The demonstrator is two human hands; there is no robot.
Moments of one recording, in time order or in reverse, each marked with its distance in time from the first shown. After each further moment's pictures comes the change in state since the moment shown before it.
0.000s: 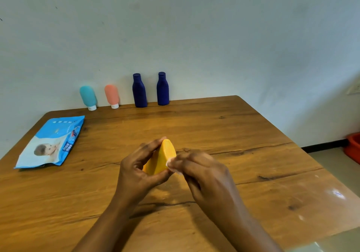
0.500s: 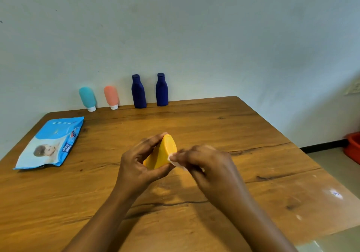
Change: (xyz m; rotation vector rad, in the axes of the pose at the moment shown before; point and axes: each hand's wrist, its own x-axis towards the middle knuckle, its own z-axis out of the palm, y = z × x) left_hand 0.013 0.010 -0.001 0.038 -0.029 -0.027; right_hand 0.010 0.006 -0.018 0.014 -0.023 0.012
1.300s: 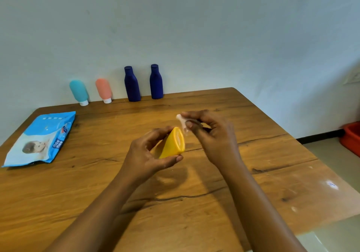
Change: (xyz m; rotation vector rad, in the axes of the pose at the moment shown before) left_hand 0.020 0.001 0.020 0.035 -0.168 -0.158; right_hand 0.026 0.043 -0.001 0.313 0.228 0.279
